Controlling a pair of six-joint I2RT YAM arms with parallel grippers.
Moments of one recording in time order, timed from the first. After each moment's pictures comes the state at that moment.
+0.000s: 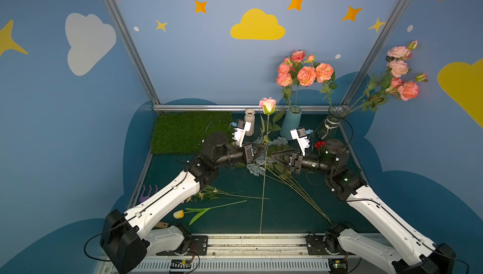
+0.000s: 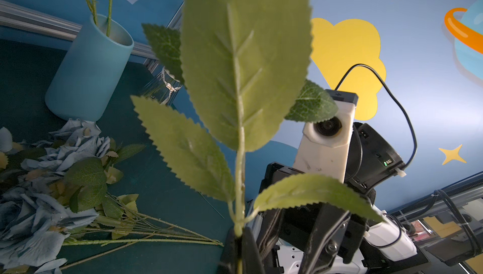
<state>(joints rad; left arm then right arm) -0.67 1.22 1.02 0.09 0.54 -0.77 0.56 0.98 0.86 0.01 -0.81 0.61</state>
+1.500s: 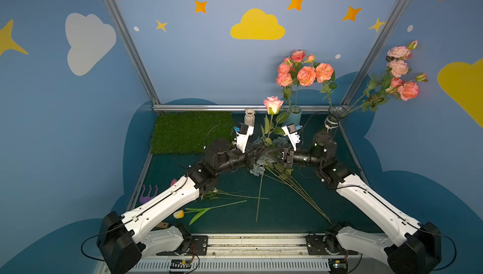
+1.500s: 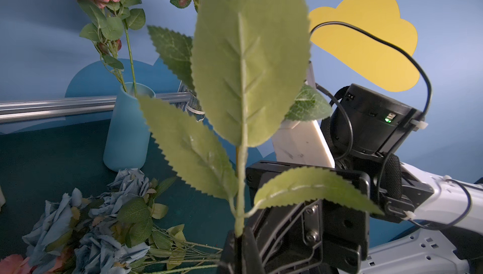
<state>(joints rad) -0.75 1.18 0.97 0.14 0.34 -0.48 0.56 1.13 0.91 0.07 -0.85 0.58</state>
